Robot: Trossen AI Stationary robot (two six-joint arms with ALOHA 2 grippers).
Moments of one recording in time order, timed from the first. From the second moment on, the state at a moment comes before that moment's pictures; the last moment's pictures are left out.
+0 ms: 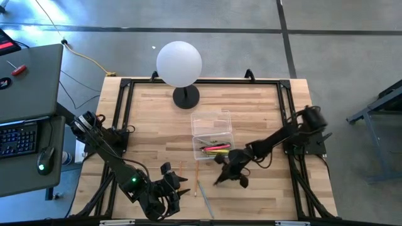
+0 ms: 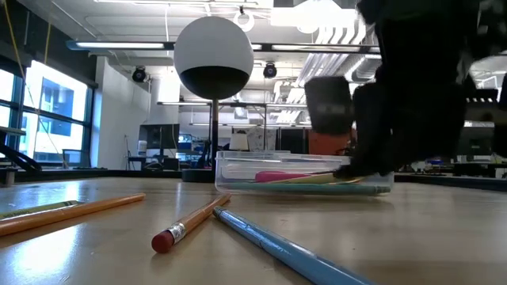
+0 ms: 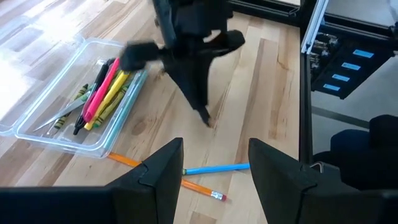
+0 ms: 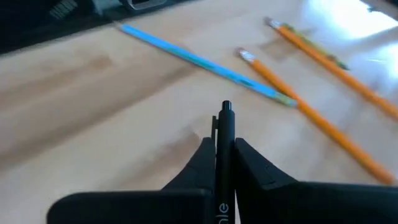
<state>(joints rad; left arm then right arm) -0.80 1.70 1.34 -0.52 -0.79 -0.86 0.34 1.80 0.67 0.53 -0.30 -0.43</state>
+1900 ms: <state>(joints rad) -0.80 1.70 1.34 -0.52 -0.81 -0.90 0.26 1.56 0.67 0.41 0.15 -0.26</state>
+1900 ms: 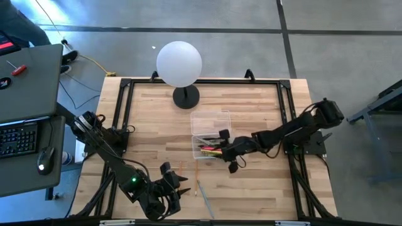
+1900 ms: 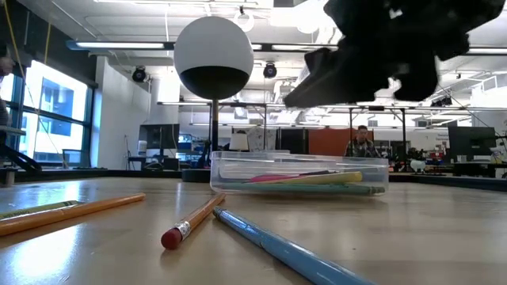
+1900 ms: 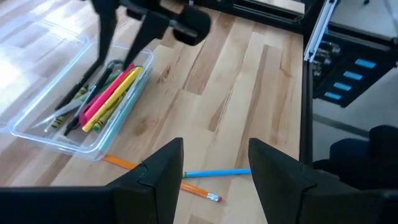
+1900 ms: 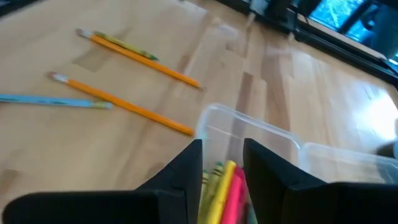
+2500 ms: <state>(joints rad) -0.80 1.70 1.34 -0.52 -0.95 -0.89 0.46 1.55 0.67 0.44 0.10 -0.22</state>
